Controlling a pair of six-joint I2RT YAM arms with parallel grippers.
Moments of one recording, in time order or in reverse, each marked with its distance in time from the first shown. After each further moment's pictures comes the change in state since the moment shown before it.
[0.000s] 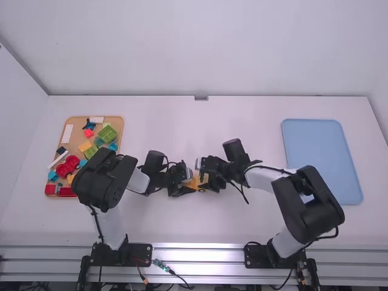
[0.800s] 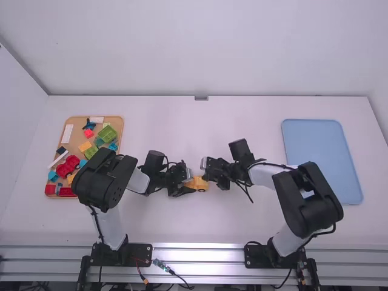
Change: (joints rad) left arm 0.000 0.000 0.000 0.001 0.000 0.000; right arm -0.061 0.051 0.000 -0.035 -0.117 -0.036
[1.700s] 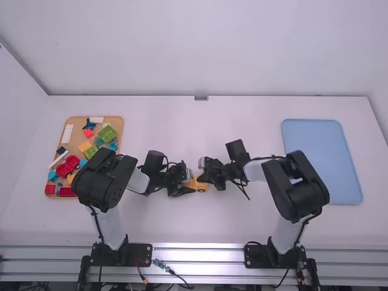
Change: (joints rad) left arm 0.000 -0.001 0.000 -0.003 -0.001 0.015; right arm 0.002 0.143 0.037 0.069 -0.139 0.024
